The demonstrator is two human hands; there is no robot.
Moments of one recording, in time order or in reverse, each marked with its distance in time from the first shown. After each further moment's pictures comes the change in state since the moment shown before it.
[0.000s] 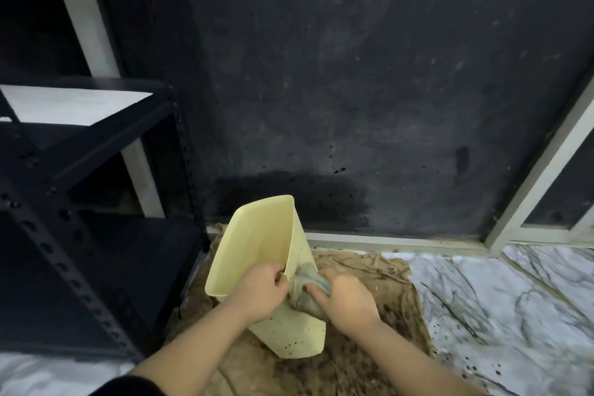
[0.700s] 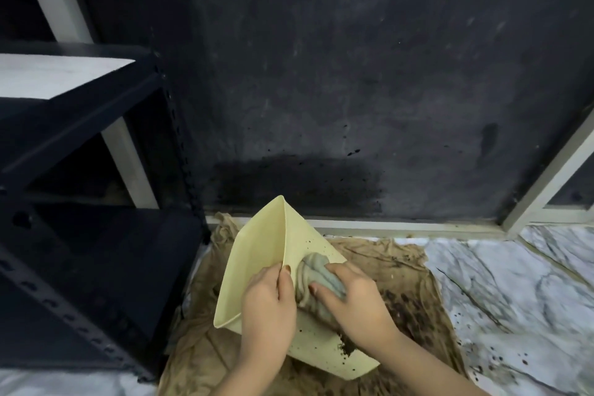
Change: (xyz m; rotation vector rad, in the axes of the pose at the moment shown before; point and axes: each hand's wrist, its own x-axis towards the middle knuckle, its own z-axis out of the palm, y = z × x) left_hand -0.003 -0.022 0.024 -0.379 0.488 -0.039; right_hand 0.017 -0.010 0.037 0.303 0.162 -0.072
